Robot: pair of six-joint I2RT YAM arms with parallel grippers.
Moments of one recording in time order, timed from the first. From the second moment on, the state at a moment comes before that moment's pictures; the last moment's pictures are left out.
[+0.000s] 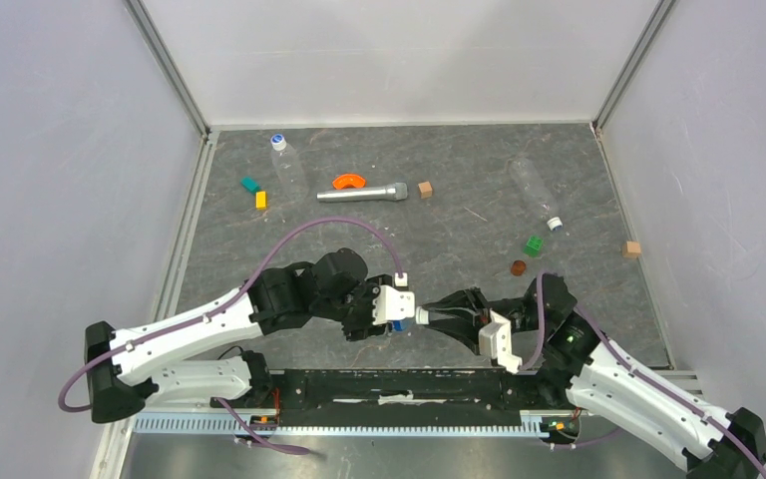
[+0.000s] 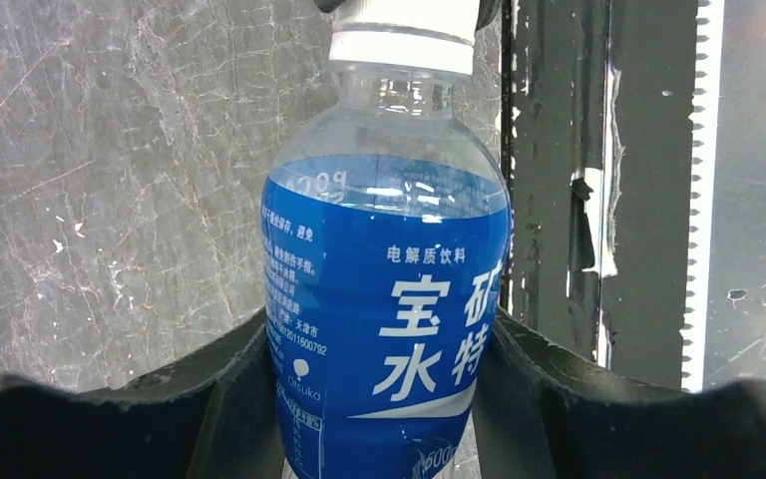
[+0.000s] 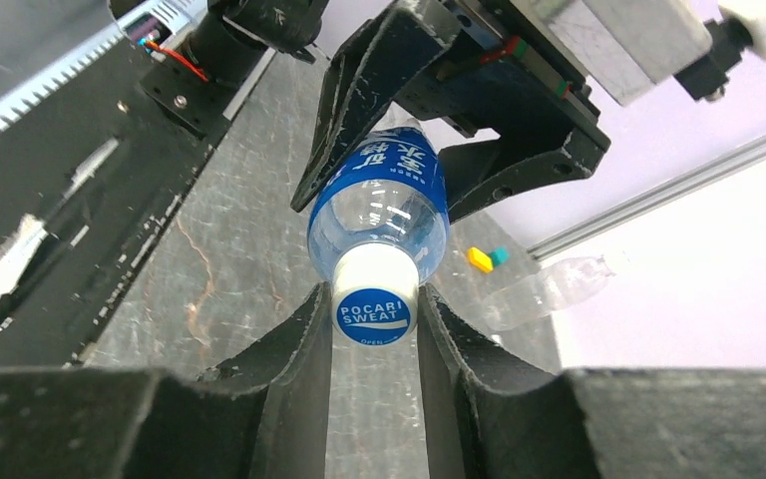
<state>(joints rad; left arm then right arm) -1.12 1.04 0.94 -0.66 0.22 0.43 0.79 0.58 0.32 0.25 -0.90 -0.77</state>
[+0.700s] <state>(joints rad) -1.13 1.07 0.92 -0.64 0.19 0.40 0.80 0.56 0.24 0.34 -0.82 -0.83</state>
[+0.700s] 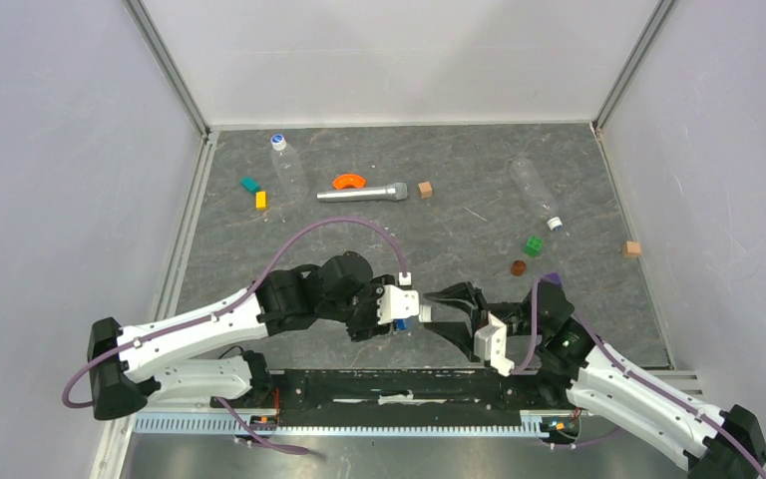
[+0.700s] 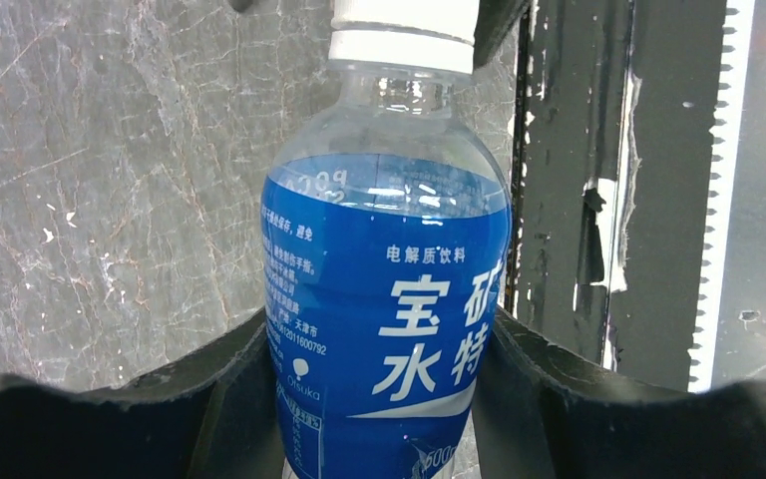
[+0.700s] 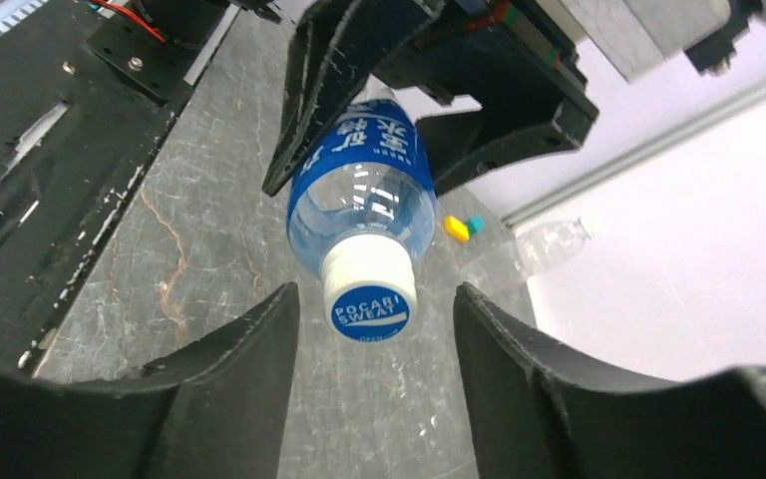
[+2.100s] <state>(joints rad) -1.13 0.94 0.68 -0.37 -0.24 0.29 0.80 0.75 0.38 0.35 -0.12 0.76</state>
